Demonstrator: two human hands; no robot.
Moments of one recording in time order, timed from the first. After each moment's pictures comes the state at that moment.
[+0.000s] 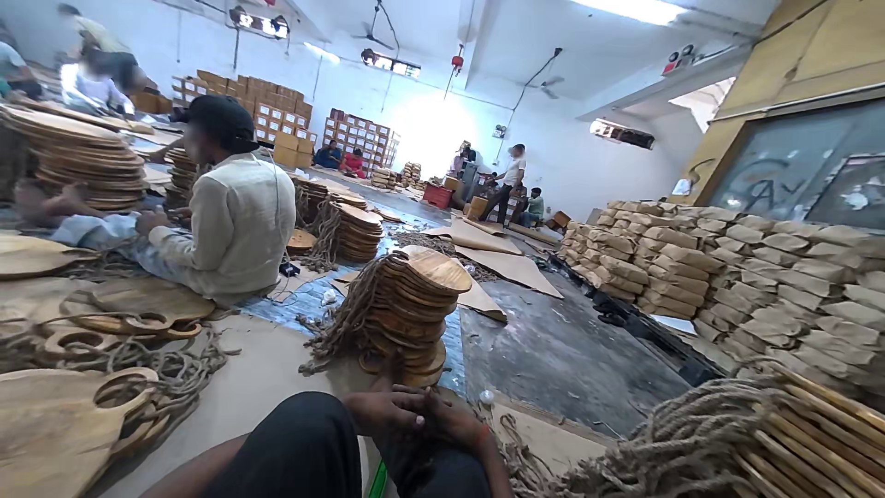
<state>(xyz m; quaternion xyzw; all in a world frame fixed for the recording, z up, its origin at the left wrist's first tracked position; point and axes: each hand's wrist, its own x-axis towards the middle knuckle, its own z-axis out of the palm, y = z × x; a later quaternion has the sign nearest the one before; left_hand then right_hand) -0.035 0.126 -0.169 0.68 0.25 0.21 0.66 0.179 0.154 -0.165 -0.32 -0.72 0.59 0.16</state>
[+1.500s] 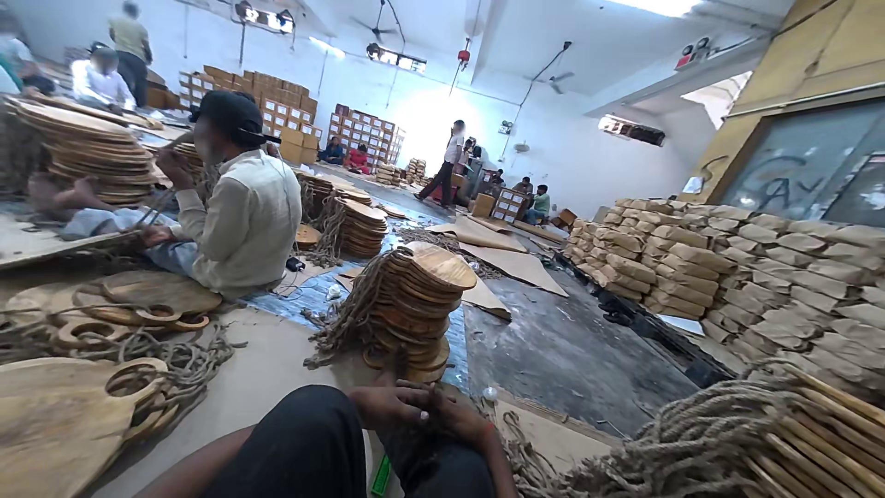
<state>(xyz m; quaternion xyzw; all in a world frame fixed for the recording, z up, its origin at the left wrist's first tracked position) -0.035 0.127 -0.169 0.68 0.23 0.21 0.66 0.181 0.156 -0.169 -0.29 -0.71 0.62 0.18</state>
